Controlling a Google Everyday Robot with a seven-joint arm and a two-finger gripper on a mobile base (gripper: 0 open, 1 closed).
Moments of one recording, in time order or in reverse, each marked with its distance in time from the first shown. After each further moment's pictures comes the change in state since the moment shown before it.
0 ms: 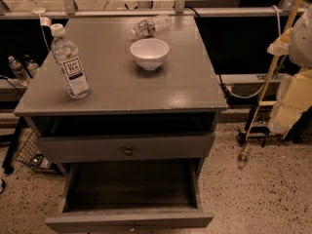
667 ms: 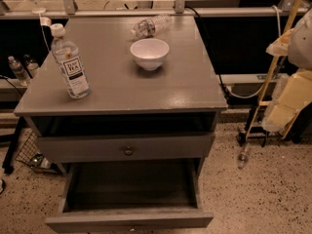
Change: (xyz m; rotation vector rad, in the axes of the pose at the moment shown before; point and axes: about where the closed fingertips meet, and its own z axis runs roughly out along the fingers) arm -0.005 -0.001 0.004 0.008 -0.061 0.045
